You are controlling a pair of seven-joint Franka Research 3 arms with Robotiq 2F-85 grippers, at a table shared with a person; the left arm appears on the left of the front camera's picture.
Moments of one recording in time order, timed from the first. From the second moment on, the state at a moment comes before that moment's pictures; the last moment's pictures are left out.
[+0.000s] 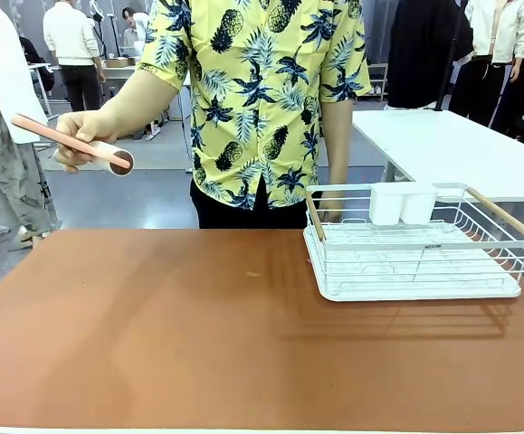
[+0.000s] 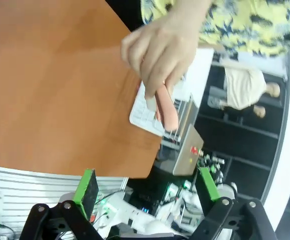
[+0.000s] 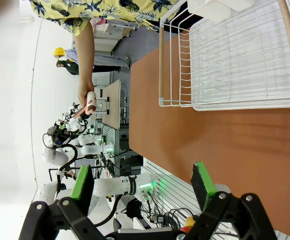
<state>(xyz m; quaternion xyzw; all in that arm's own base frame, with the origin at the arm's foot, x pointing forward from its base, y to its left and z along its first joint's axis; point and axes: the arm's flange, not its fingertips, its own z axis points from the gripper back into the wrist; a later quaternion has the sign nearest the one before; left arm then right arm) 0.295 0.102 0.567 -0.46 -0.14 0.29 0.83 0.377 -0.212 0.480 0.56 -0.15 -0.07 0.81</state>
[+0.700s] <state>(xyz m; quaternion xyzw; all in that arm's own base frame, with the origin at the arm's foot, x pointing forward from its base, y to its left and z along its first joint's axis) 0.332 0.036 0.570 -0.39 -0.16 0.39 0.82 0.377 -0.212 0.480 0.56 -0.15 -0.07 0.81</state>
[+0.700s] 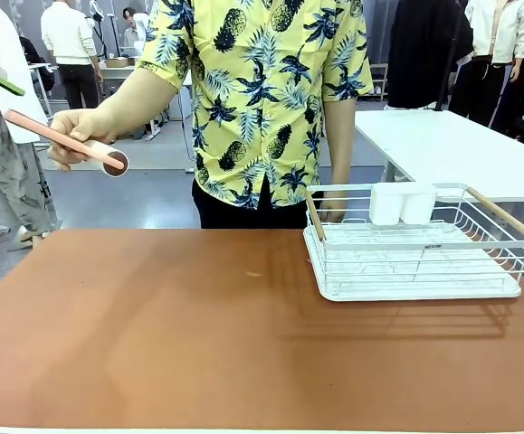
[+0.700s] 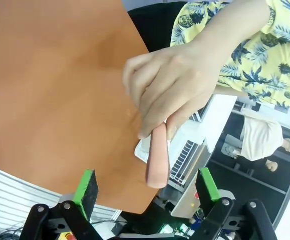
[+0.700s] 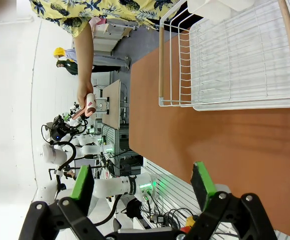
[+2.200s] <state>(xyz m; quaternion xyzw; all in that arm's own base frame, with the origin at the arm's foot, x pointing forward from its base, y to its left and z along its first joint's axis) 0.378 0.015 0.551 -0.38 -0.12 0.37 0.84 0.377 -0.213 0.480 0.56 -0.15 -0.07 0.81</state>
